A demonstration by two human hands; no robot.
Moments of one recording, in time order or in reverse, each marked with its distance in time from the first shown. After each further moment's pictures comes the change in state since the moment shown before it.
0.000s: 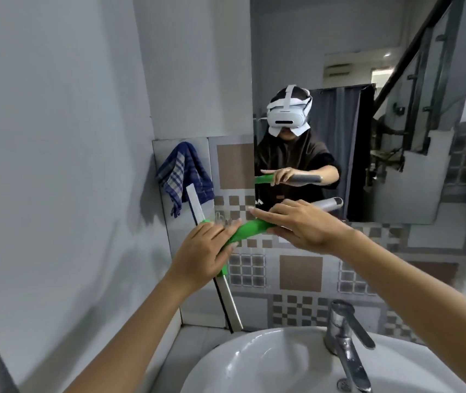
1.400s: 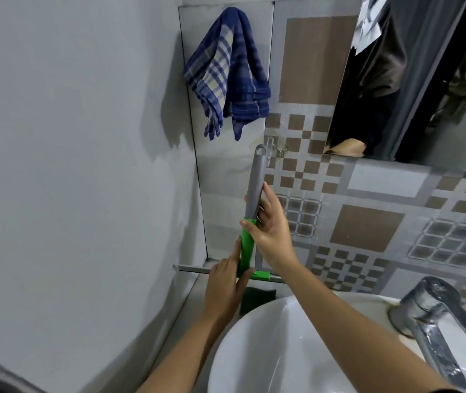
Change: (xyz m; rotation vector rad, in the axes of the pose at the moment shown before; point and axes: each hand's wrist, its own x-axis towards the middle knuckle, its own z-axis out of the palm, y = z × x) left_hand -0.163 -0.007 0.149 -0.436 -0.132 -0.808; right_hand 0.056 -0.122 0.217 1.525 0.305 0.807
